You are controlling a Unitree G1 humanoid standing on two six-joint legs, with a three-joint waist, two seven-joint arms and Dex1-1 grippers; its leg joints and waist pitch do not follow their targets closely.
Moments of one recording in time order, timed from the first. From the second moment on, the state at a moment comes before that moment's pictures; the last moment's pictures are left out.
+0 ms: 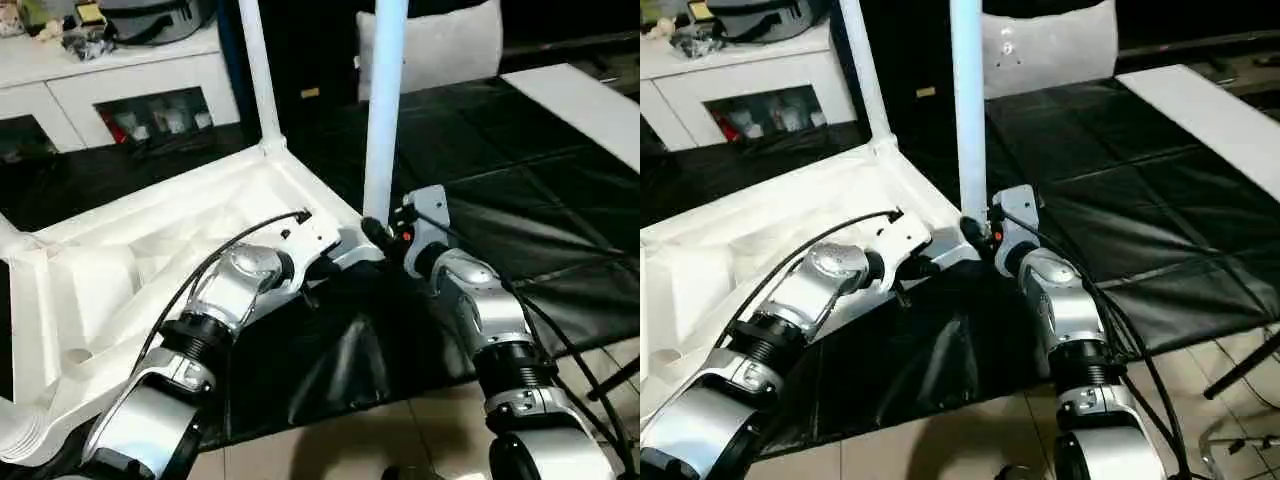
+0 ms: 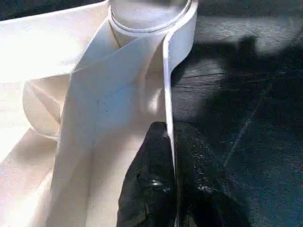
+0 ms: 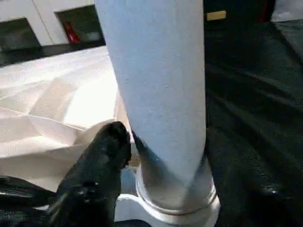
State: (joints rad) left arm -0.70 0.16 -0.27 0.65 0.13 0.30 -0.74; right arm -0.57 -0.07 -0.05 0.53 0.09 0.22 0.47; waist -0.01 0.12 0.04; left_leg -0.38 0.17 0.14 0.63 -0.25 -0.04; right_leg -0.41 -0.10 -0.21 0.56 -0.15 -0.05
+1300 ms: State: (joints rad) left arm -0.60 0.43 -0.44 0.54 0.09 -0.12 -1.32; right arm -0.50 -0.50 0.18 0.43 0.23 0.19 1.44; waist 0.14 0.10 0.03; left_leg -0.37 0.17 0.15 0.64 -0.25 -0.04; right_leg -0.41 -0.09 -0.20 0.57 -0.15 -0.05
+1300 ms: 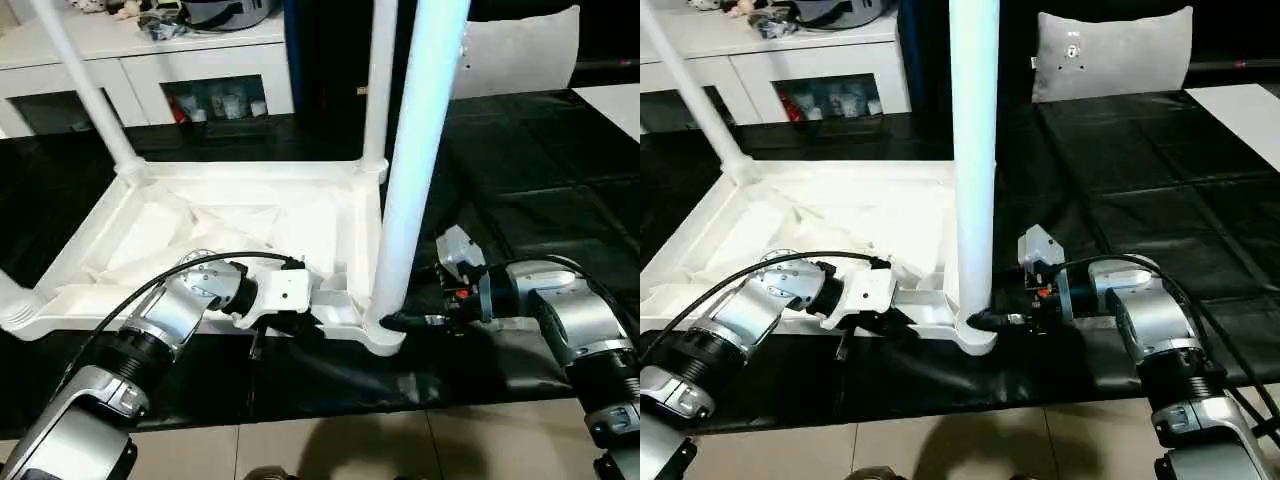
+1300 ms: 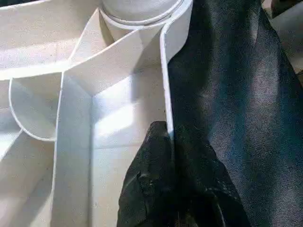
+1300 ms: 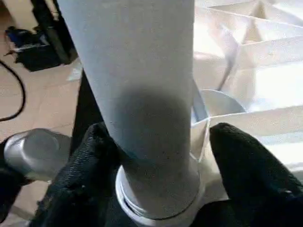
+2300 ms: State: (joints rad) left arm -0.69 0.23 -0.33 0.64 0.13 0.29 -0.93; right arm -0.57 -0.19 0.04 0.47 0.11 0.42 0.66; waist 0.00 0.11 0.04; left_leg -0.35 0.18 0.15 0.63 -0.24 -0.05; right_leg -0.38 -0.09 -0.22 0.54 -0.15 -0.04
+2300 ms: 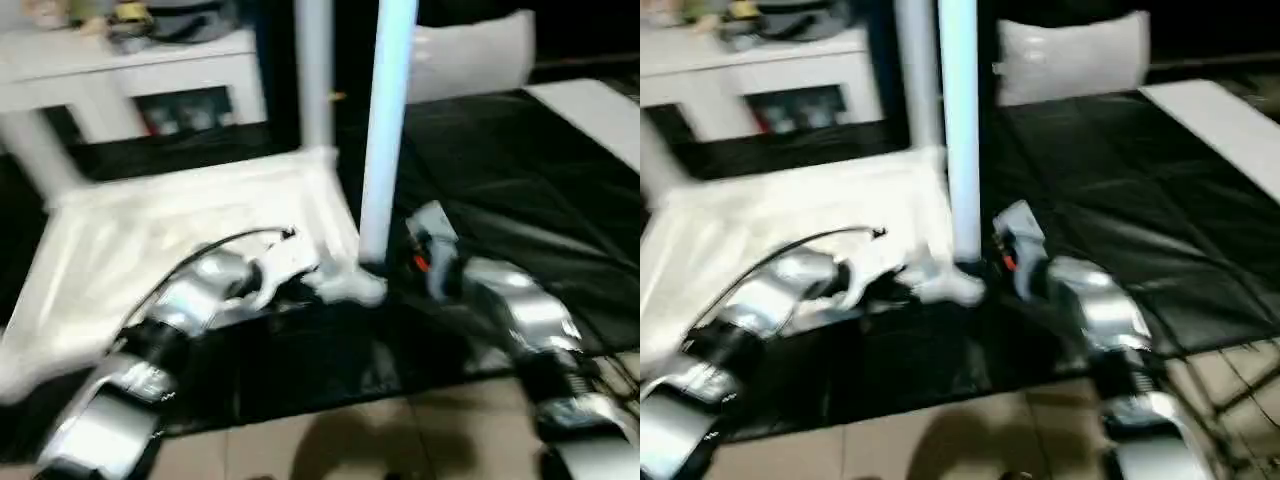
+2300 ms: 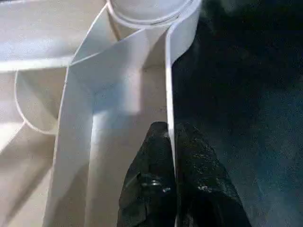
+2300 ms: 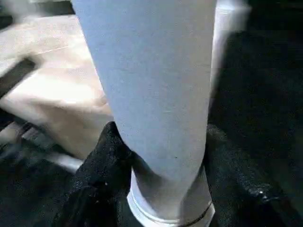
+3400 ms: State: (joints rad) left arm -0.67 0.34 -0.36 0.68 0.14 -0.01 -1.02; right arm -0.38 -0.40 0.06 0.30 0.15 0.20 0.90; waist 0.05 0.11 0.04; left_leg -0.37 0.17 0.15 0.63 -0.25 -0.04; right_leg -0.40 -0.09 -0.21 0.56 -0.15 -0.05
